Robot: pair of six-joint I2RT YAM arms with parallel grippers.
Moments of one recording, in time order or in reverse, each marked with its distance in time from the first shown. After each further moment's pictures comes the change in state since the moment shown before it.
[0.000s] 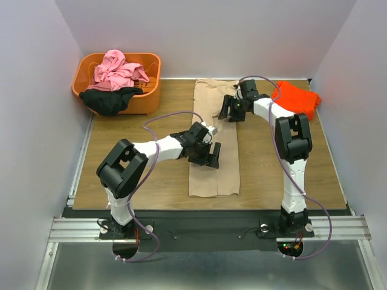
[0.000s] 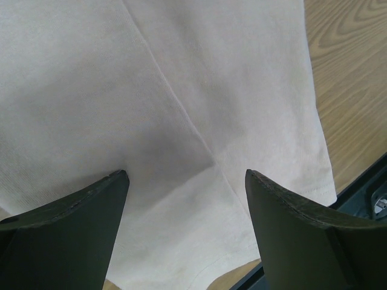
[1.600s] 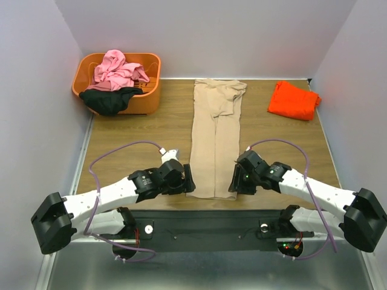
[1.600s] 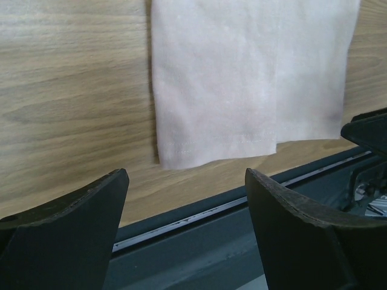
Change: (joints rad) left arm -0.220 -0.776 -0.533 -0.171 -0.433 -0.526; right arm 0.541 -1.144 -1.128 -0.172 0.312 0.592
